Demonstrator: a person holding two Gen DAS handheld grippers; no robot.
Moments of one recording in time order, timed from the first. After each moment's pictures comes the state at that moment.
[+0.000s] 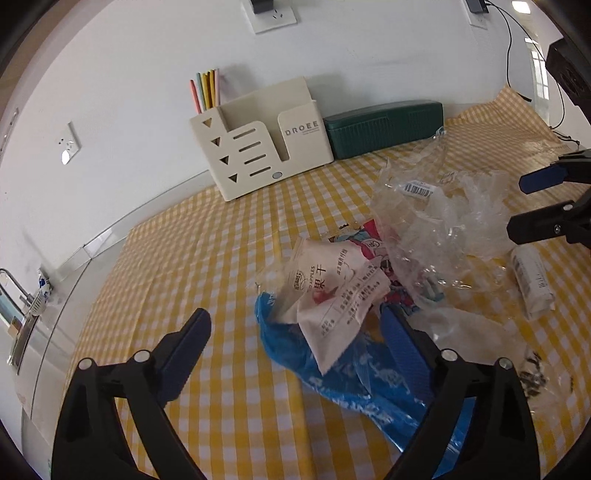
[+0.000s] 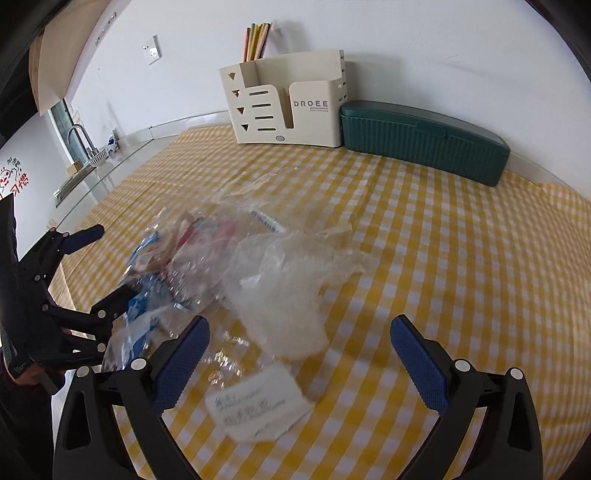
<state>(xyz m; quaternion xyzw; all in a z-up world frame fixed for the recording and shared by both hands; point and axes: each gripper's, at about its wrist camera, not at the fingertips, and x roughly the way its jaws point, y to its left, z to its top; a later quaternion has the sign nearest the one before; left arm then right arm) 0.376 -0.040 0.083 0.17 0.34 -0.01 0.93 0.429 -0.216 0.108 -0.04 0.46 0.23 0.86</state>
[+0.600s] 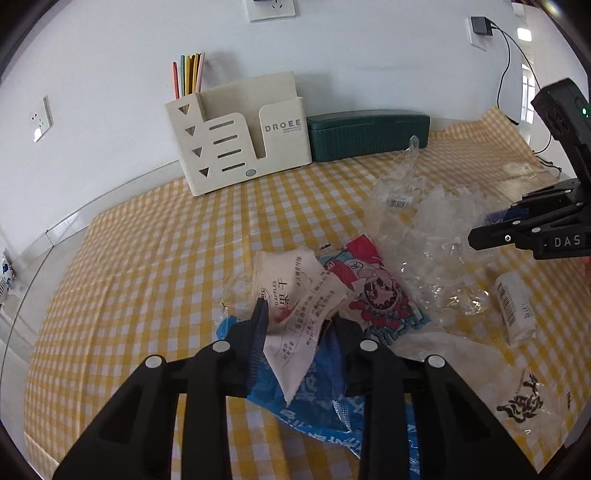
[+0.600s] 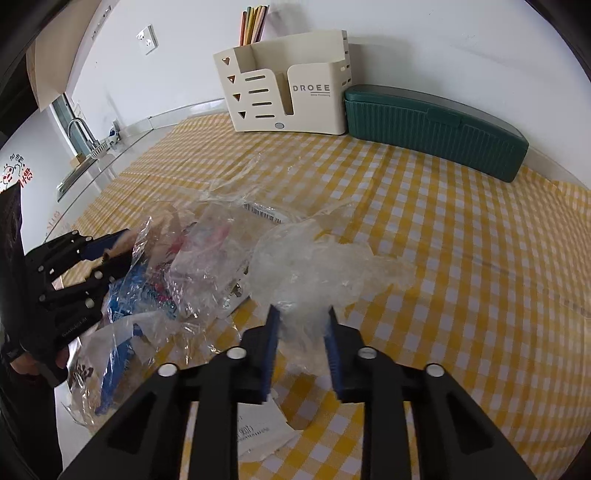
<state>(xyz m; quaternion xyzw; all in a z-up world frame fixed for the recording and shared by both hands) 0.395 -0.032 0.081 0.11 0.34 -0.07 0.93 0.445 -0.212 0.098 -0.04 0.47 0.24 0.85</state>
